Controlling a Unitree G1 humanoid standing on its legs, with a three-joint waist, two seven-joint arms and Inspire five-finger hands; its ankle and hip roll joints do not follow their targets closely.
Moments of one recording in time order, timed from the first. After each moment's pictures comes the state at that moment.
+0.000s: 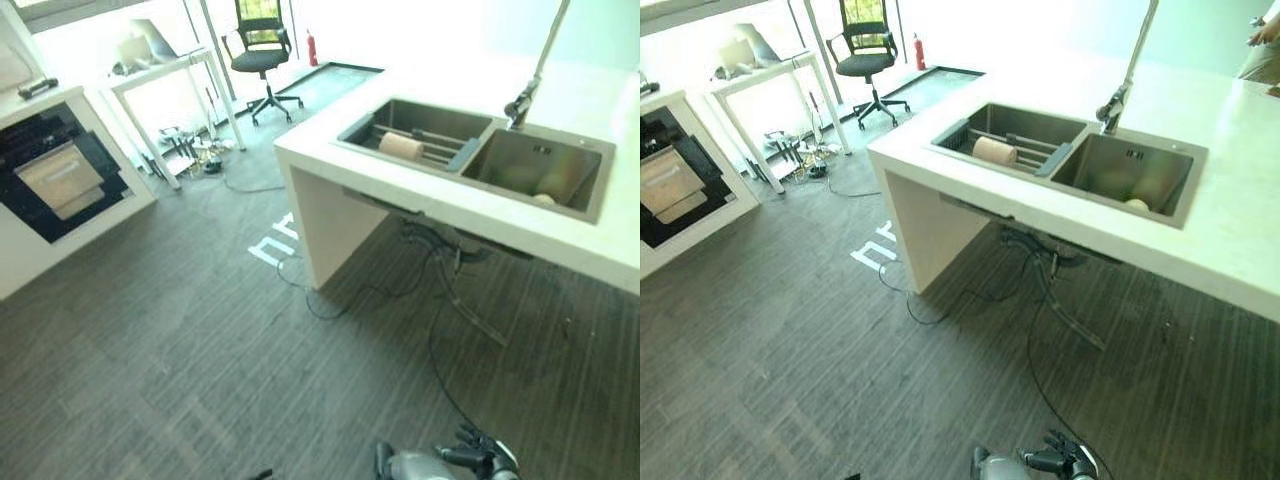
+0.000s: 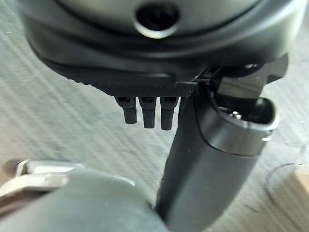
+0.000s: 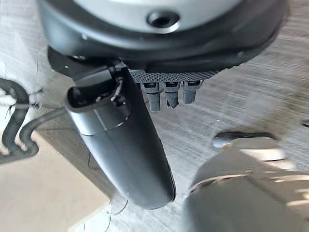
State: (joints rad) left arm 0.03 0.14 -0.03 1.29 -0.34 -0.05 -0.02; right arm 0.00 -0.29 0.11 1.28 0.41 -0.29 0.17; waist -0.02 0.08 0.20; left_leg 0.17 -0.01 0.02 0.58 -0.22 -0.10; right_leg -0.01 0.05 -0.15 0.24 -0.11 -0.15
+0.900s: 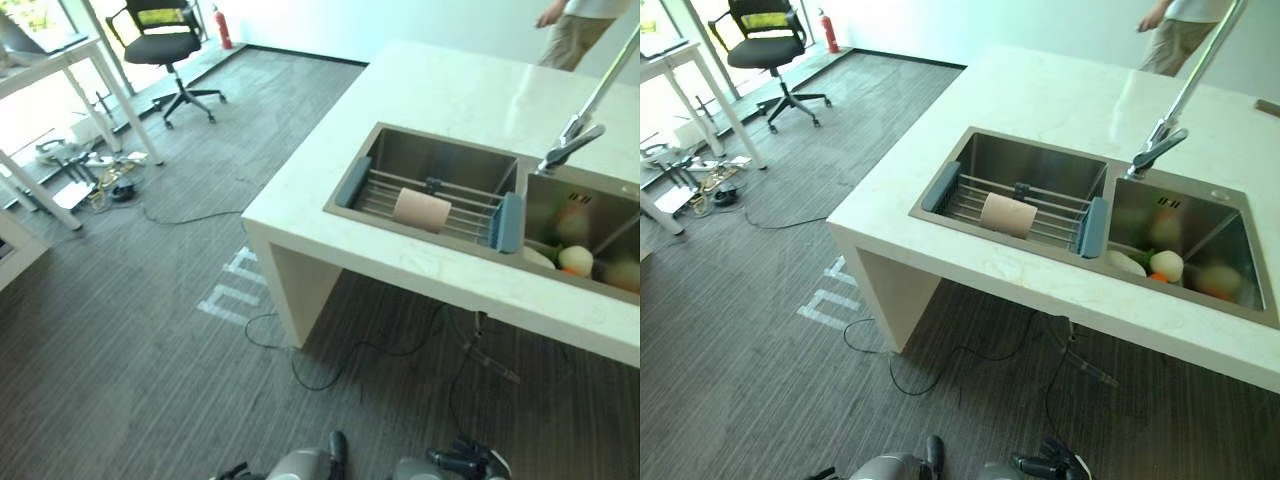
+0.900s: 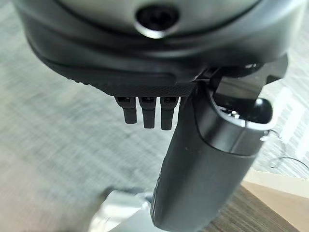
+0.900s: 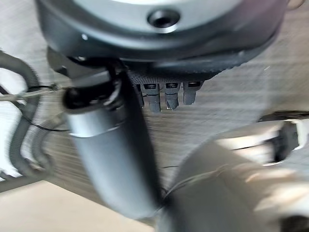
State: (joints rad) left arm -0.02 0.24 -0.04 1.36 -0.37 -0.07 -0.02; right arm -0.01 -0.25 0.03 1.29 0.41 -0.30 0.12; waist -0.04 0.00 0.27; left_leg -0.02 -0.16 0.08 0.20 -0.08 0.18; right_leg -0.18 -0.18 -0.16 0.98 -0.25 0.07
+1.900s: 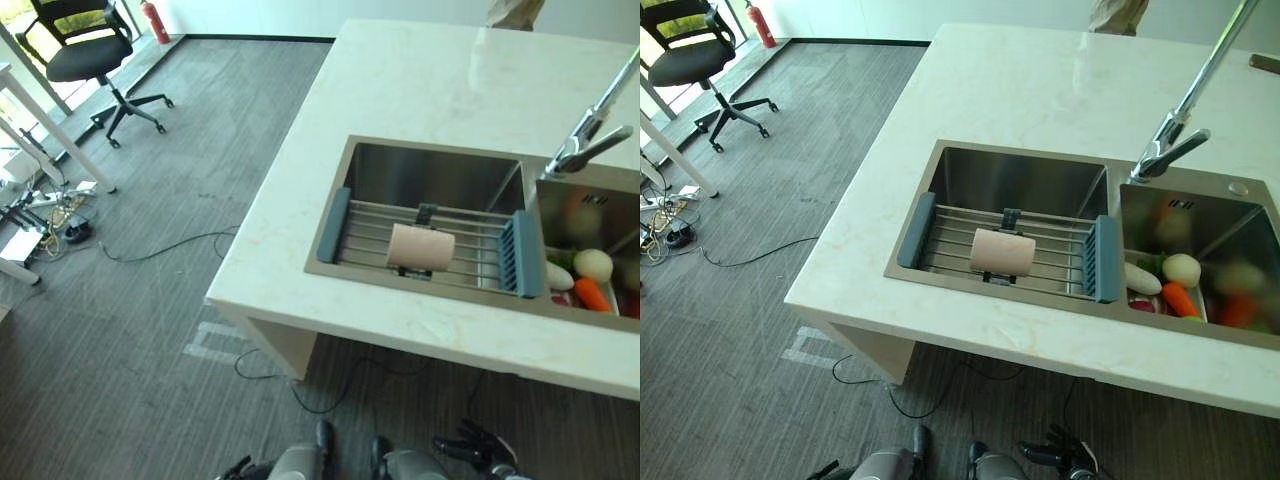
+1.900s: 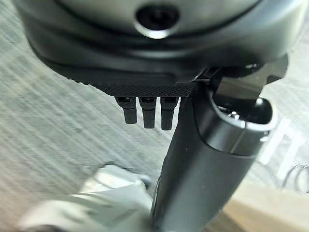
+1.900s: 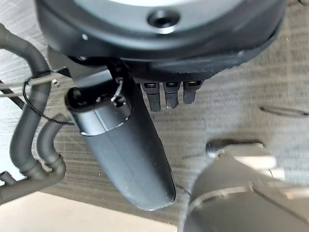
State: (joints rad) left arm -0.01 0.17 0.01 1.31 -0.63 -0.11 0.03; right arm -0.04 -0.24 0.03 1.32 0.43 -0.25 0.11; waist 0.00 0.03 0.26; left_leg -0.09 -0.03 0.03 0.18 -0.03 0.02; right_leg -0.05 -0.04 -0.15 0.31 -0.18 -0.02
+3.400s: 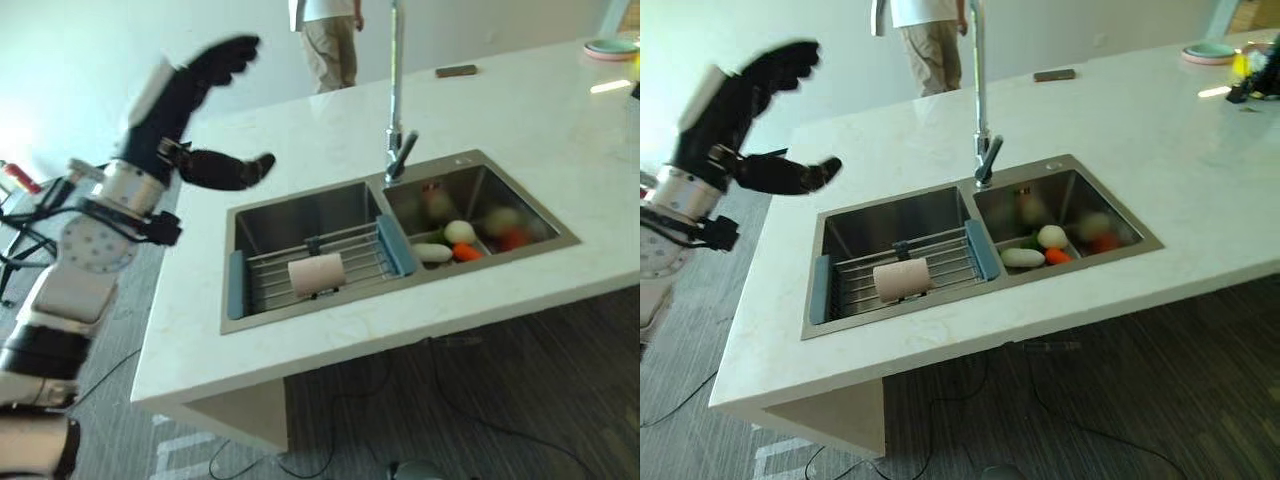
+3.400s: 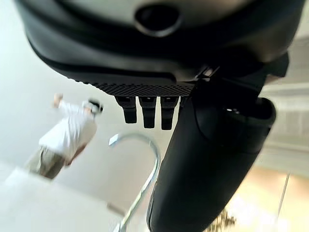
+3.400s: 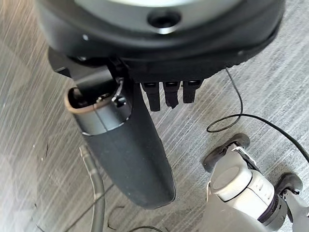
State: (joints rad) left arm -0.63 1.01 -0.24 0.14 -0.27 -0.25 -0.07; right arm 0.11 -0.30 -0.09 1.33 0.65 -0.19 0.10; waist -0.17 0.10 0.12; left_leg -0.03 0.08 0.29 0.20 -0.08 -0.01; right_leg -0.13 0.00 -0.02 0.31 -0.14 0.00
